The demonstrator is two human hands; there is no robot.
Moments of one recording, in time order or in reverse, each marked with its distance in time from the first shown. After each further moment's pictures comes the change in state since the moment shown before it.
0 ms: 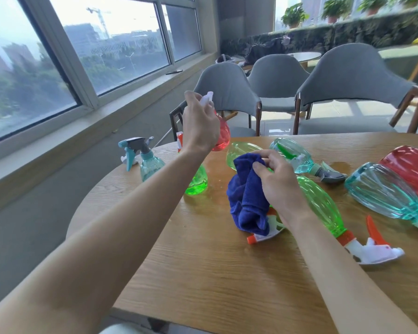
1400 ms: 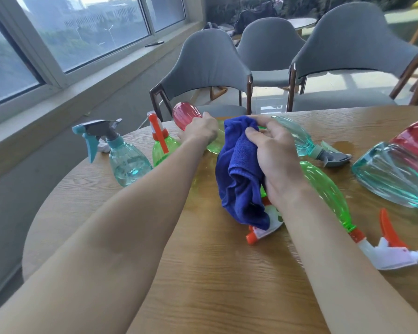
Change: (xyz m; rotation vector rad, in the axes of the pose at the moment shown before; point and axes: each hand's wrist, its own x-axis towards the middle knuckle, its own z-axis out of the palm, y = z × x) left_hand 0.048 -0.111 0.112 0.438 -0.403 -0.519; right_hand 0.050 0.012 0.008 0.296 0.145 0.058
